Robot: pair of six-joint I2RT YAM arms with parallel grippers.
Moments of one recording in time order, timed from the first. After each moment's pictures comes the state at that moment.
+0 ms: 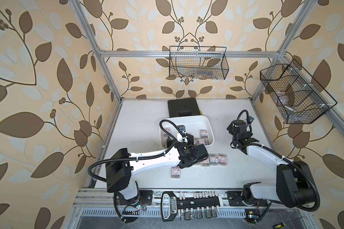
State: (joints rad) left arm -1.14 1.60 1.23 -0.89 -1.14 -1.16; right arm 0.16 1.37 0.70 0.04 0.61 0.63
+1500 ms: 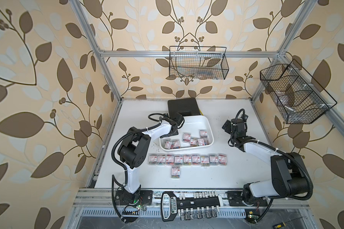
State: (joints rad) left arm -0.55 1.92 1.35 -0.71 -0.42 -0.80; right arm 0.15 1.44 0.69 0.15 0.44 0.59
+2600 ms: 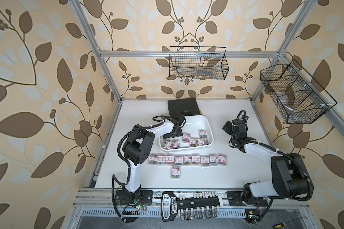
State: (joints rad) left arm -0.55 1.99 1.41 -0.71 -0.25 -0.79; right arm 0.14 1.43 0.67 0.16 0.41 0.59
